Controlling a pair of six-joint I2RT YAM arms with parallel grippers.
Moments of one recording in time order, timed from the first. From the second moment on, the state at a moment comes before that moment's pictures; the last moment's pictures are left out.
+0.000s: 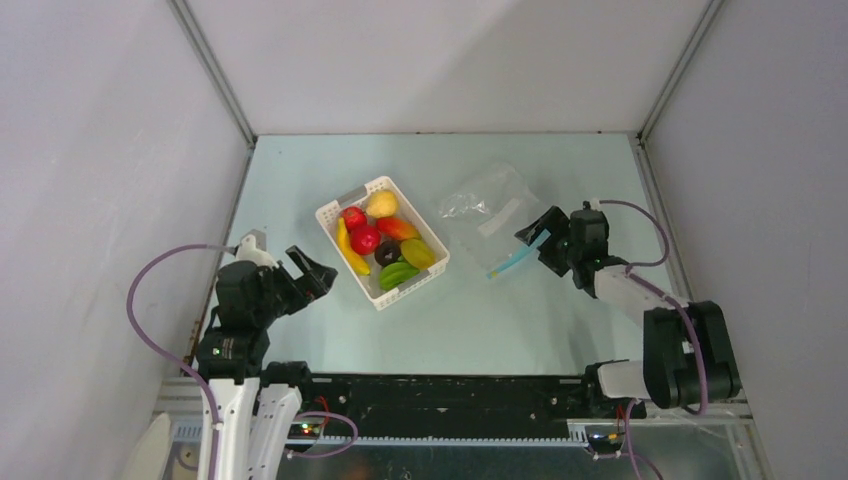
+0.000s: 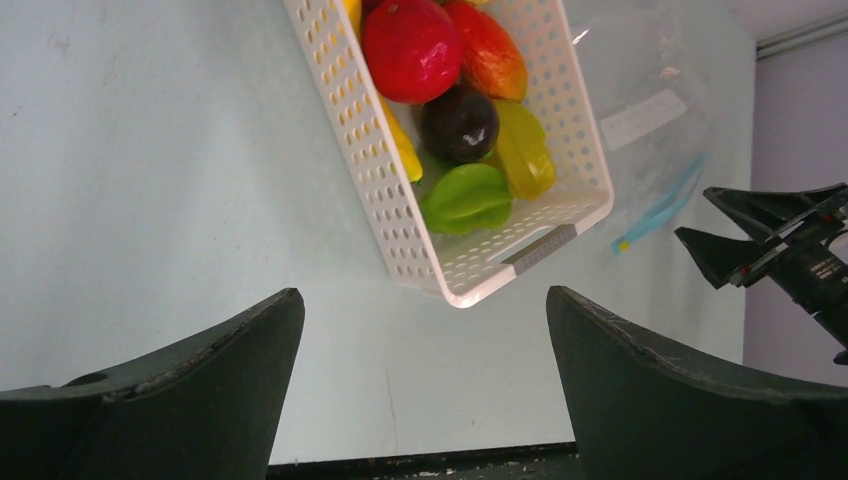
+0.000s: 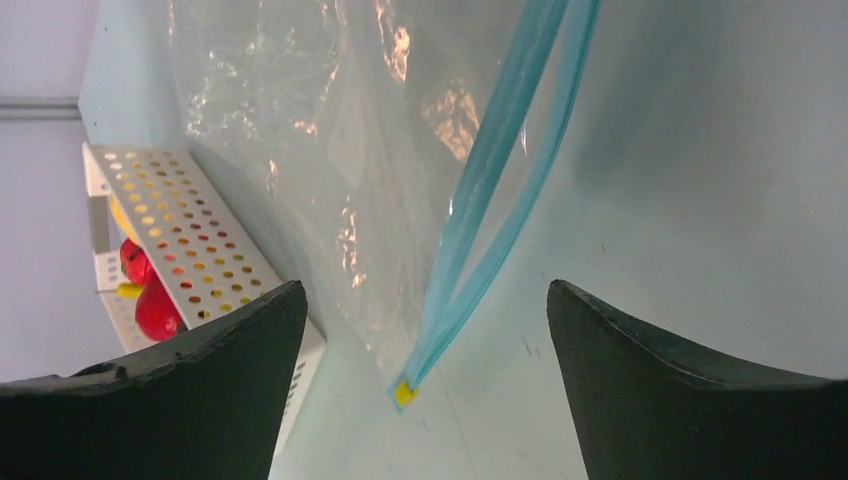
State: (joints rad) left arm 0.02 0.44 0.71 -0.82 0.23 -0.57; right arm 0.16 1.31 0.59 0.08 -0.17 0.88
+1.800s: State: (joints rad) left arm -0.99 1.34 1.26 -0.40 -0.02 -0.36; right arm 0.64 1.09 1.12 -0.67 0.10 1.06
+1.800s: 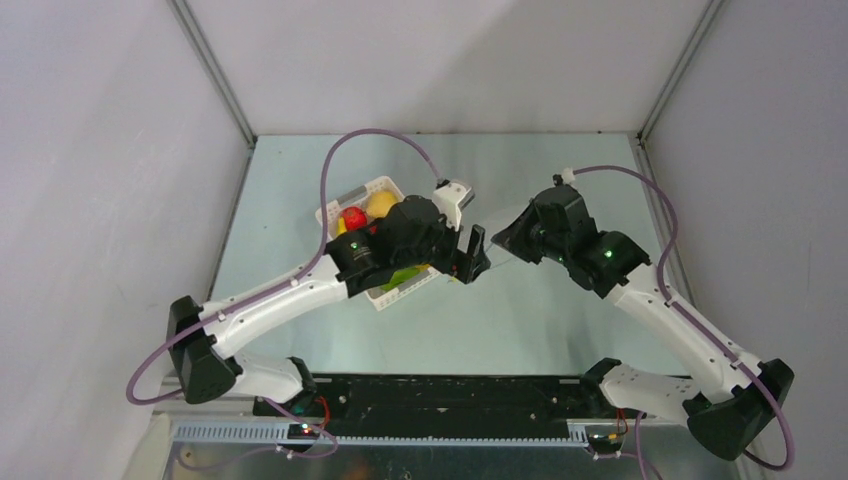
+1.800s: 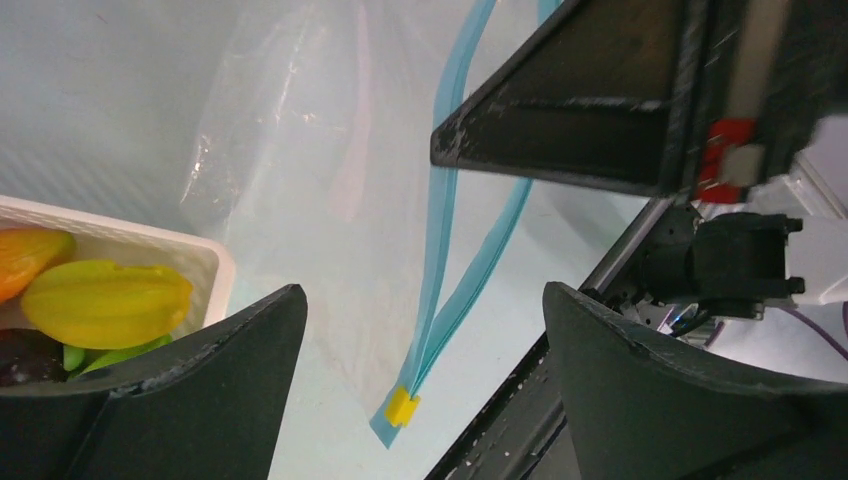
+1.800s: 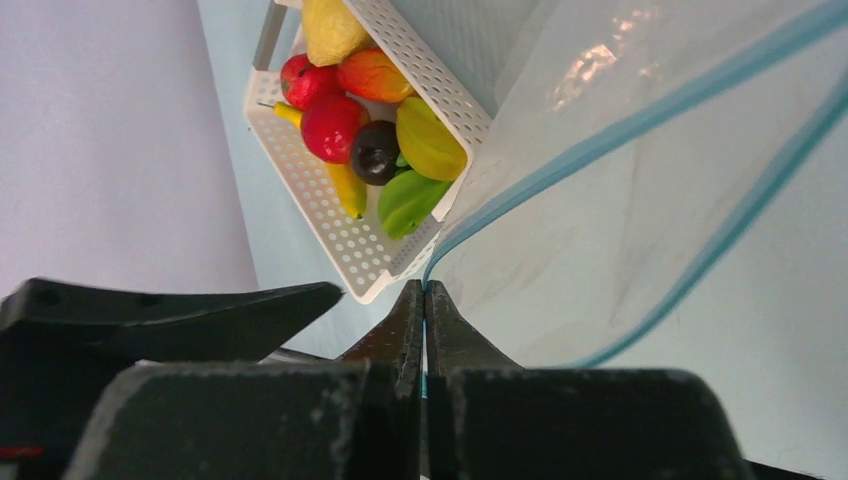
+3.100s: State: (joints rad) left arm -1.10 1.37 1.32 -0.44 -0.48 -0.65; right arm 0.74 0.79 1.14 -0.63 0.25 0.91
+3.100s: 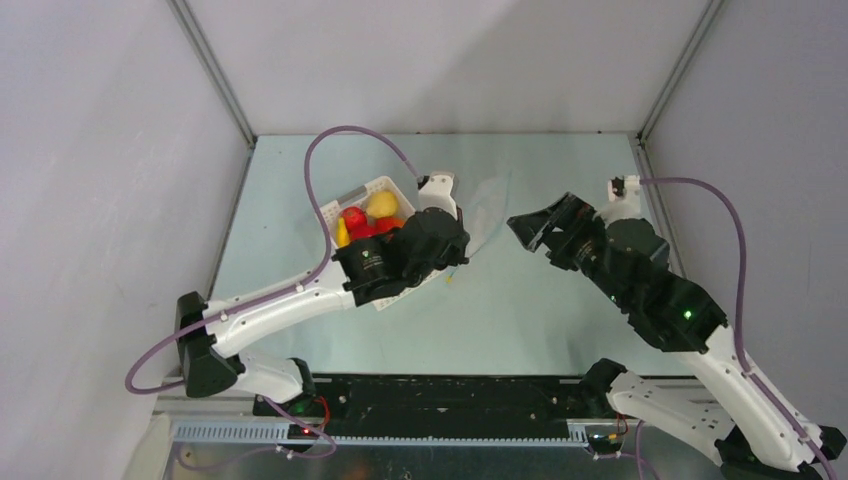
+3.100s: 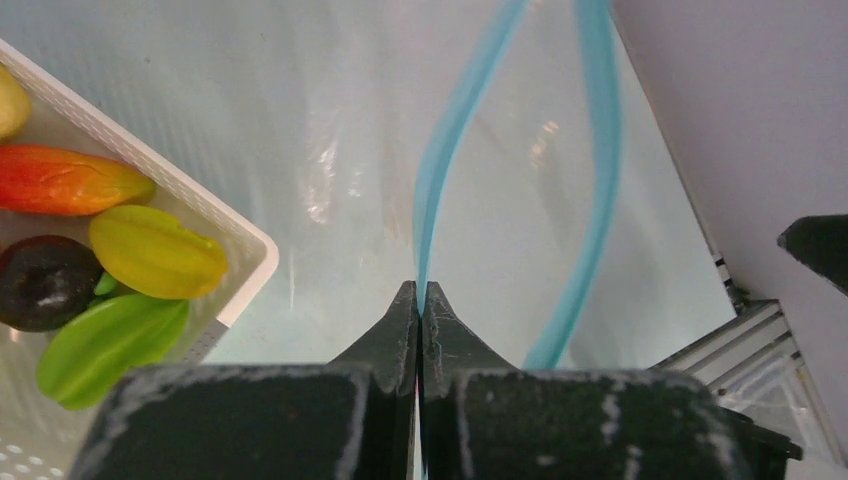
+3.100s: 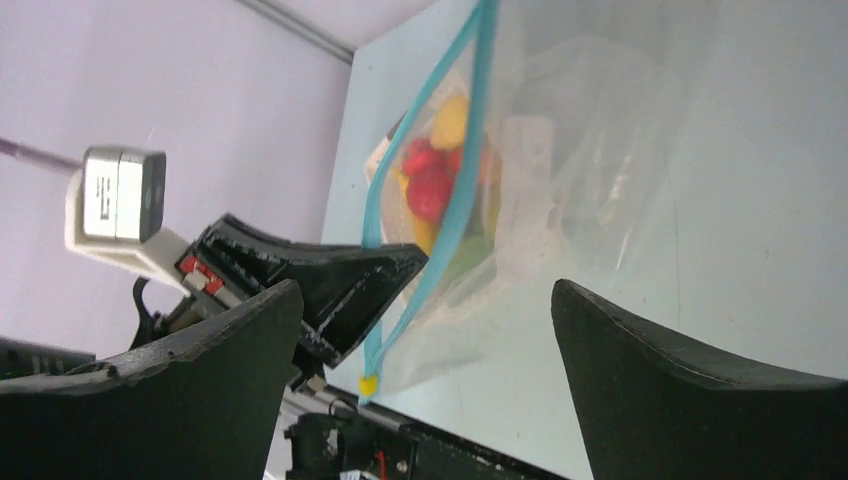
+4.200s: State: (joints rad) left arm -1.15 1.45 1.42 -0.60 -0.72 -0.82; right arm 0.81 1.03 1.17 -0.87 0.47 0.88
